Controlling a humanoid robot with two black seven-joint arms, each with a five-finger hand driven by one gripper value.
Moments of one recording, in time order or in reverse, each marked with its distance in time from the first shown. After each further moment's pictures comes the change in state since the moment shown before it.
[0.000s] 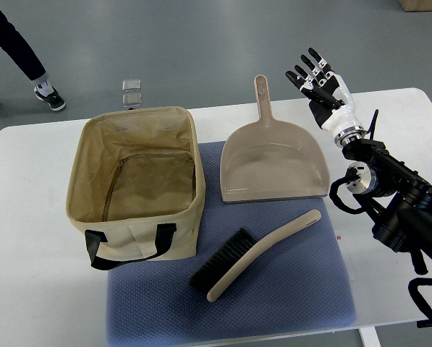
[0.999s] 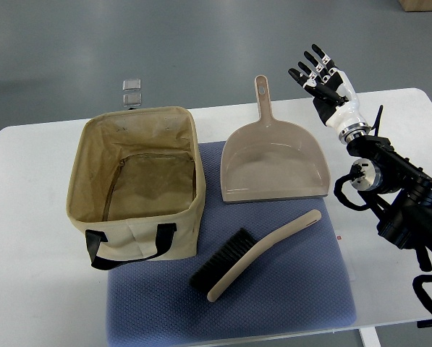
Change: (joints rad) left arm 0.000 0.000 -0.001 -0.003 0.000 0.001 0.008; right arm 0.010 -0.031 -0.003 -0.002 -0.014 -0.010 -0.003
